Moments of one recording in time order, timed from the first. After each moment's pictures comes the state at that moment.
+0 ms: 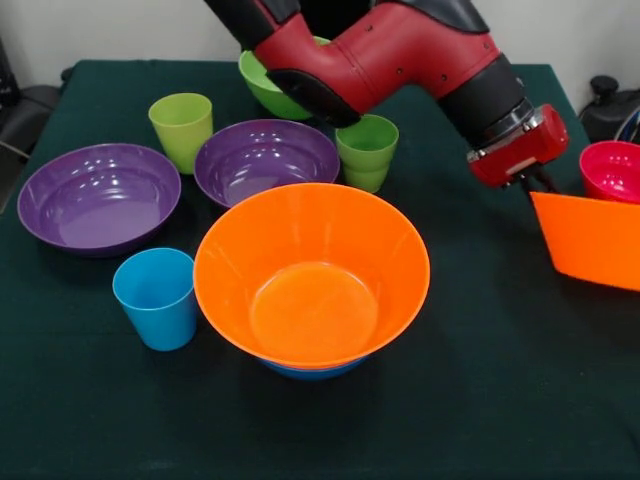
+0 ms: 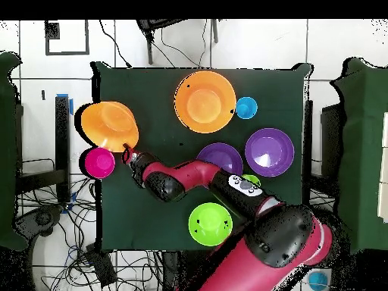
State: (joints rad) arm -0.66 -0.11 0.75 1.75 -0.78 -0.16 2.32
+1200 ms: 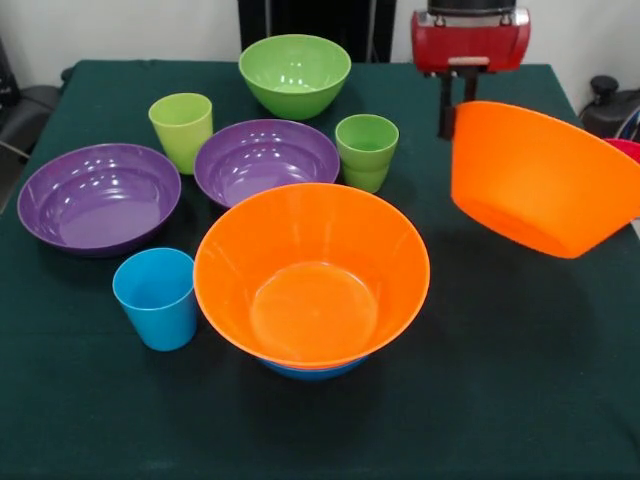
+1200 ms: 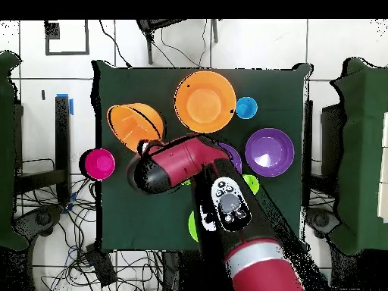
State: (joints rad) arm -0.33 -0.77 0.39 1.76 -0.60 0.39 2.32
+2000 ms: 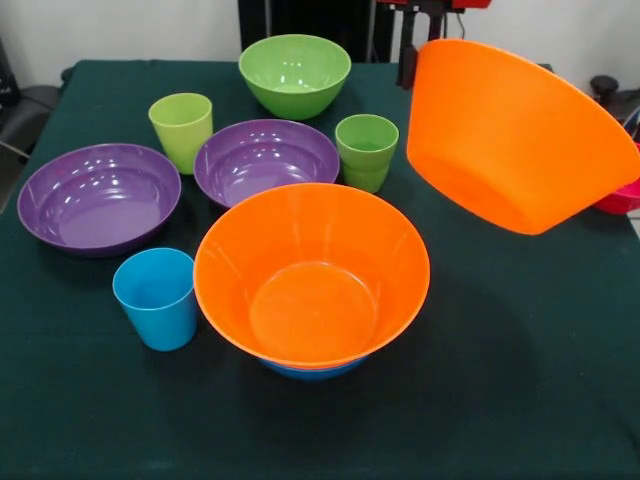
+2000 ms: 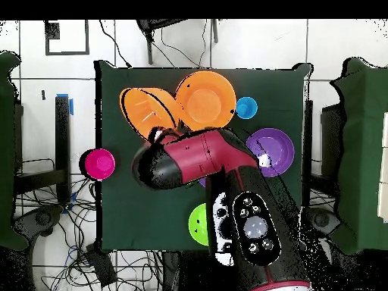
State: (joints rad) arm -0.38 -0.90 0.39 1.74 -0.53 0.49 2.32
